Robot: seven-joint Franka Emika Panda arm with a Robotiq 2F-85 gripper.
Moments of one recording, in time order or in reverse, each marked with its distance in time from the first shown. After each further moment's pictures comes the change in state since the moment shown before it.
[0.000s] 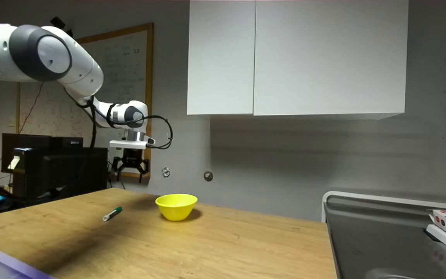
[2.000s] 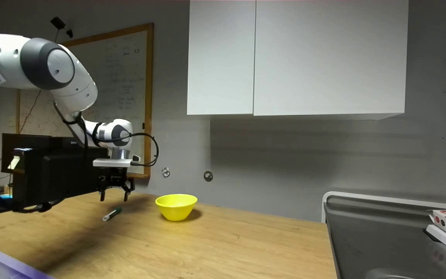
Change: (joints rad) arm 0.074 0.065 0.031 -0.111 -0.059 0.116 0.087
